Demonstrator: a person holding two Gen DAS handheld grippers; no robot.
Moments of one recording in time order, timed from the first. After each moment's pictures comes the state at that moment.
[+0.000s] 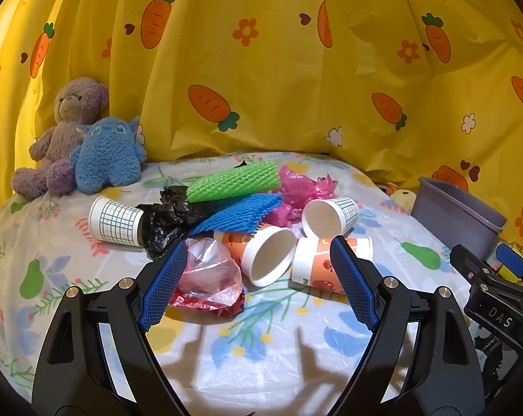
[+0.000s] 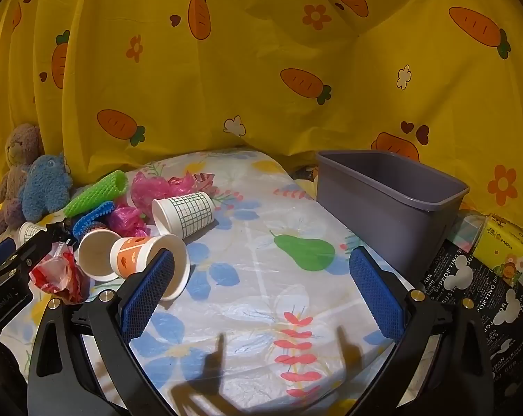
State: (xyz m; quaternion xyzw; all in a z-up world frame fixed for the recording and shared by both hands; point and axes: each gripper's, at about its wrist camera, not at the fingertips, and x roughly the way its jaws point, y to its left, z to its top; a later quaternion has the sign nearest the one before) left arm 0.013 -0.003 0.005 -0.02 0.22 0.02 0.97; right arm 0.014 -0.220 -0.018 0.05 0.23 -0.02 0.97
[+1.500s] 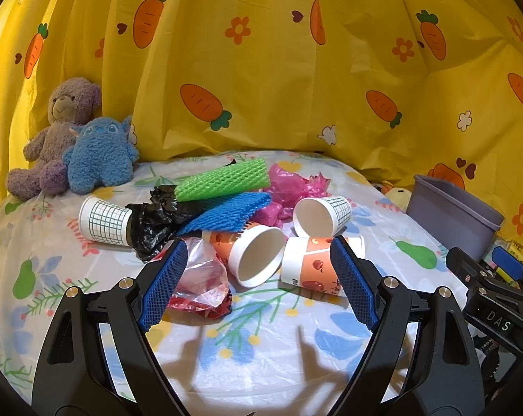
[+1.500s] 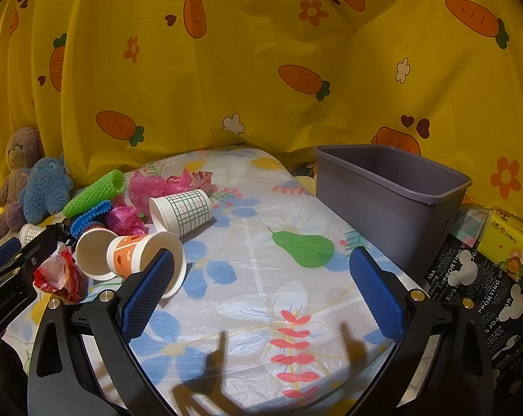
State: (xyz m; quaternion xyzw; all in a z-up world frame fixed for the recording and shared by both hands) left arm 0.018 -0.014 -0.001 -0.02 0.23 0.01 0.97; right arm 0.015 -0.226 -0.024 0.06 0.23 -0.01 0.97
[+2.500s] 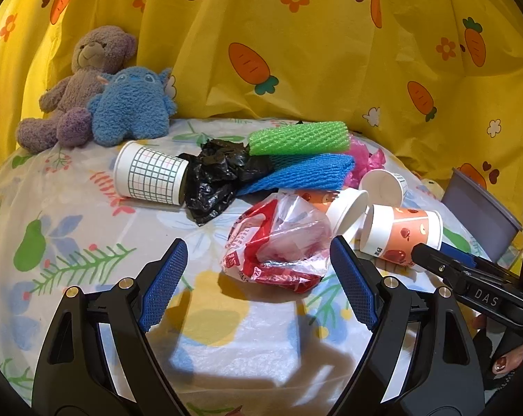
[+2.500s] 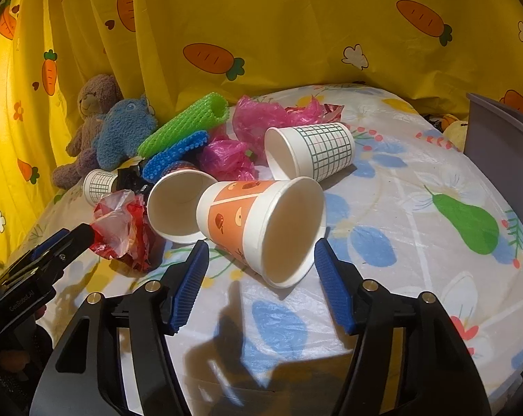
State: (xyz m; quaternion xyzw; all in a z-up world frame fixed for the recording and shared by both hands) left arm 0.027 0.069 -0.041 -0.08 0.28 0.03 0.96; right arm 0.077 -0.152 -0.067 0.07 0.33 0.21 0.92
